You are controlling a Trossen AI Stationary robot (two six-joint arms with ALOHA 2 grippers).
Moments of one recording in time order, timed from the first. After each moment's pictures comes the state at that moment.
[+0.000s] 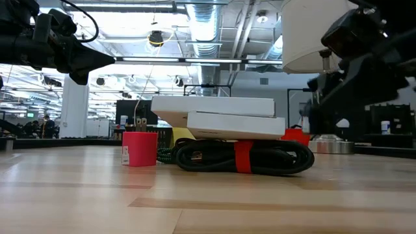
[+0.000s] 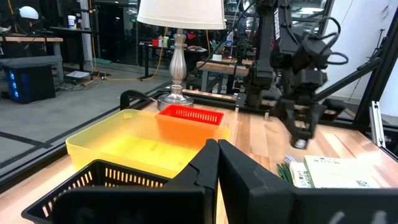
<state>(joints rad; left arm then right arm) 0.16 0.02 0.01 0.04 -0.06 -0.10 0.41 1.37 0.35 0.46 0.24 0.11</state>
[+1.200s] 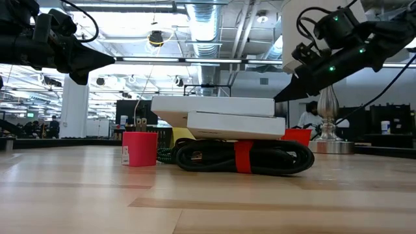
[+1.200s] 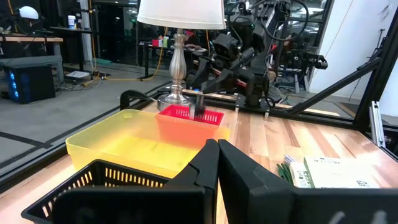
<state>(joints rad) 0.16 0.02 0.01 0.04 -0.06 -0.10 -0.32 1.10 0.35 0.32 0.15 -0.15</state>
